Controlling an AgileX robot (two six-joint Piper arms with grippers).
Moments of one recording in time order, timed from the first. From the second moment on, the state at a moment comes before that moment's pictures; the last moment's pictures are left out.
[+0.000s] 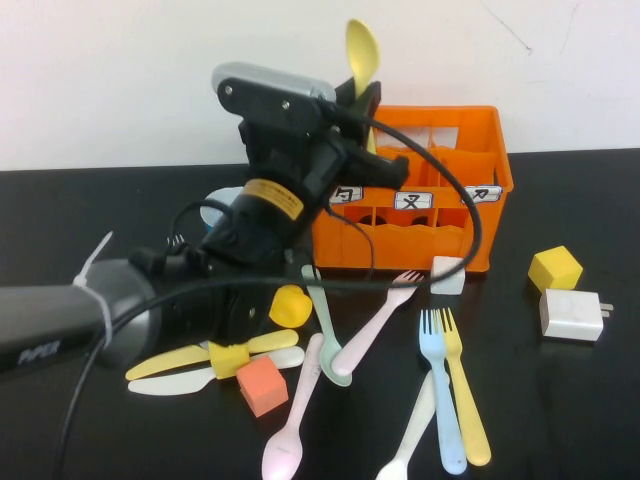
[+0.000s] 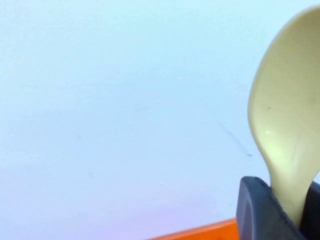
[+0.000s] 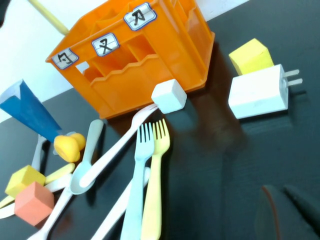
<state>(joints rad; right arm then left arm) 0.08 -0.02 0.03 0.66 0.44 -0.12 -0.61 1.79 -1.04 -0.11 -0.85 -0.06</state>
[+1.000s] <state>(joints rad) 0.08 -0.01 -0.02 0.82 0.39 -0.41 -0.52 1.27 -1.06 -0.09 0.03 0.20</state>
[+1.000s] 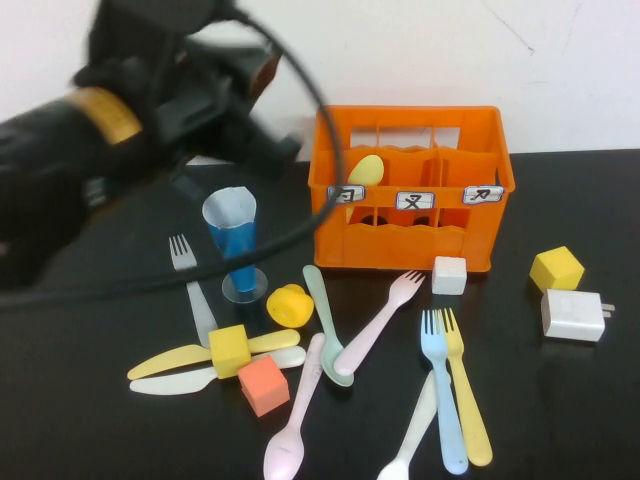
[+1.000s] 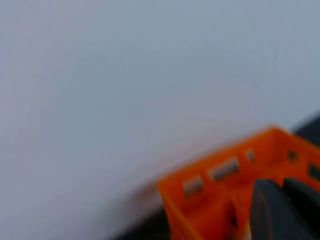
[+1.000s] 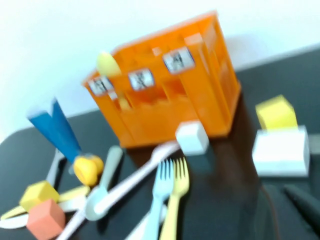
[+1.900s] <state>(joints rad) 0.10 0.94 -0.91 0.67 1.17 -0.80 -0.52 0.10 -0.38 -0.09 0.51 -0.10</state>
